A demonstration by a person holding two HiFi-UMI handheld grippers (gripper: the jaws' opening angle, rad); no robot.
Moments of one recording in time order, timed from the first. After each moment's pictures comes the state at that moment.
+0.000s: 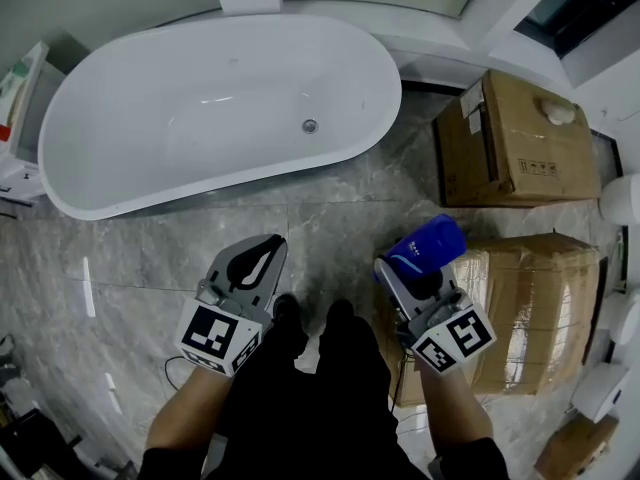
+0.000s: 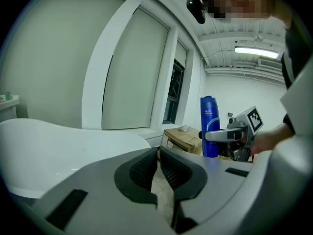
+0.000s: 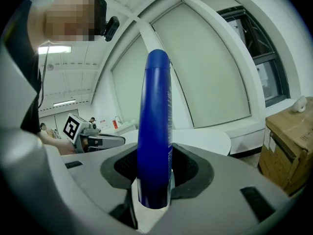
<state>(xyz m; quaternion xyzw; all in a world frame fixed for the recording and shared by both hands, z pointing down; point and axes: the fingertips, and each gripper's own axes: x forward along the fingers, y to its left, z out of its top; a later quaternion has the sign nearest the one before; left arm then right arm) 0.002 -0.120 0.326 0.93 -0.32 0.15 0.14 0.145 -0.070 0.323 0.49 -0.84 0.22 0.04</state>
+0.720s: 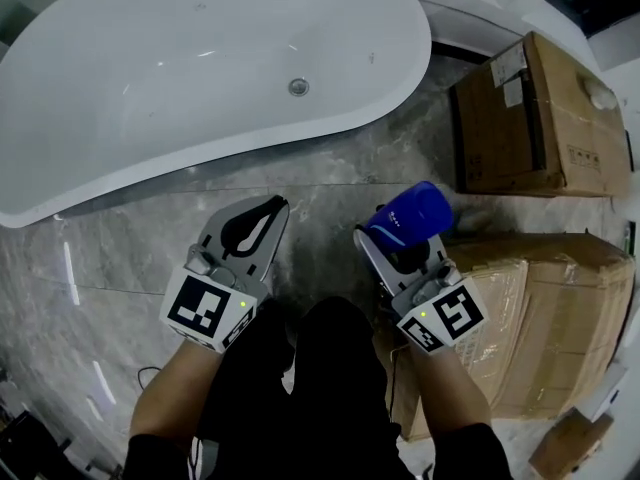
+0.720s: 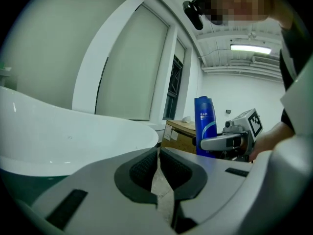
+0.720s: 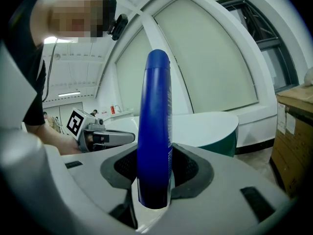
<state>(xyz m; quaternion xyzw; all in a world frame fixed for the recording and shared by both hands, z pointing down) 0.047 -0.197 0.549 0.94 -0.30 0.12 0.13 0.147 -0.148 0.555 0.46 -0.86 0.19 0.05</state>
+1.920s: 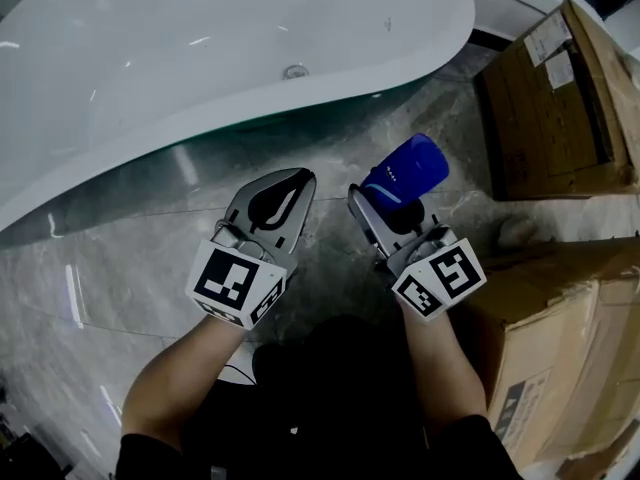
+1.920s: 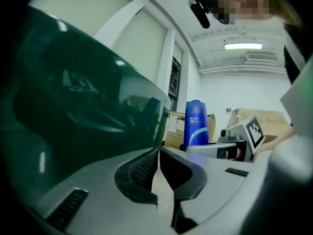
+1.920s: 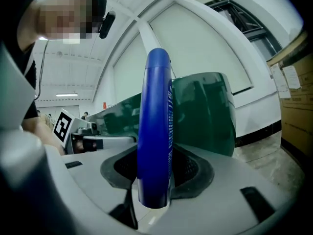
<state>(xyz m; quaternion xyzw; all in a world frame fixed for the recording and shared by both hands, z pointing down) 0.106 -0.249 0.760 0.95 -0.30 0.08 0.09 0.171 -0.225 0.776 0.48 -0.86 0.16 -0.01</state>
